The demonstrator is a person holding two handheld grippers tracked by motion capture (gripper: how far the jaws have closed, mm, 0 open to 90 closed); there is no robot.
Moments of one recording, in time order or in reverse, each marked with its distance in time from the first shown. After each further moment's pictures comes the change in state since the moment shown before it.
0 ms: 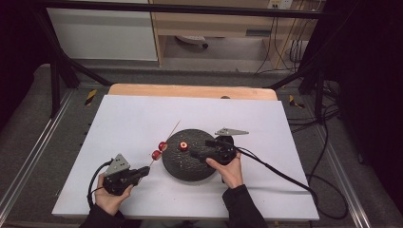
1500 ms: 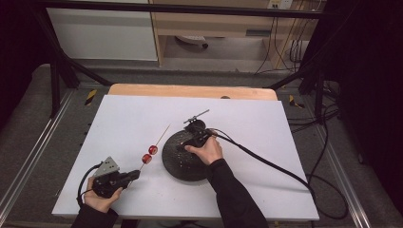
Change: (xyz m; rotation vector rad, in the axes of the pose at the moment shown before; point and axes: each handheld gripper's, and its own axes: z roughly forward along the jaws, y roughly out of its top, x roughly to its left) left arm 0.021 -0.019 -0.013 0.033 -0.001 -0.034; right arm 0.012 0.049 0.080 0.445 -0.200 -0.119
